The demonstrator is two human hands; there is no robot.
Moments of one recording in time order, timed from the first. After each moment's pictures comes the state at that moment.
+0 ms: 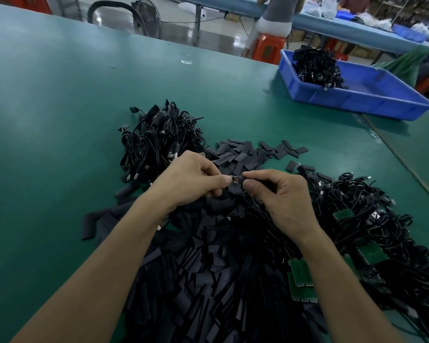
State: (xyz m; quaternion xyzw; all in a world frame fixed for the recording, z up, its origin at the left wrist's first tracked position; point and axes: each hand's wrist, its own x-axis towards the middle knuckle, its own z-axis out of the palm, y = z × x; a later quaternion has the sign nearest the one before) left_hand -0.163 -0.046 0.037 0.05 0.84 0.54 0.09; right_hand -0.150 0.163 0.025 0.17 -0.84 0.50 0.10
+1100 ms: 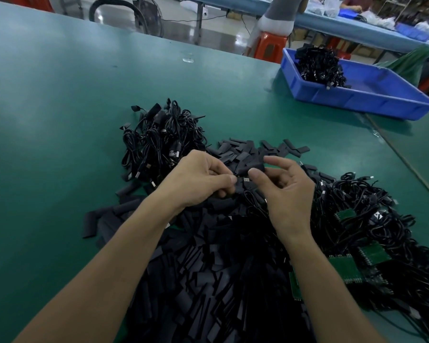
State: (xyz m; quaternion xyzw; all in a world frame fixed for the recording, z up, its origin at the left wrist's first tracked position) left_hand -0.163 -0.038 0.035 0.07 0.79 0.60 0.10; right_hand -0.145 0.143 0.021 0.03 -0.76 0.62 0.19
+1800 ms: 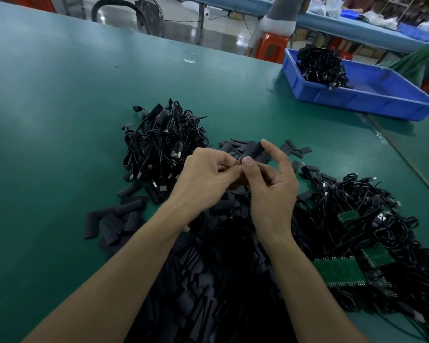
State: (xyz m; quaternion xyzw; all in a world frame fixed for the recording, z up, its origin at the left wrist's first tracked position) left_hand -0.157 -0.022 0.032 0.07 0.78 0.62 -0.03; right_hand -0.143 0.107 0.020 0.03 -0.69 0.70 0.19
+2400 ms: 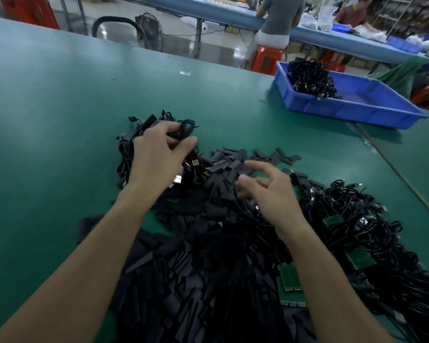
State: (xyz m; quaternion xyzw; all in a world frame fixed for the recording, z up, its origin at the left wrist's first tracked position) left_hand -0.178 -0.063 0.053 -0.04 0.84 0.50 -0.21; right_hand -0.156 0.154 0.040 0.01 -0.83 0.56 0.00
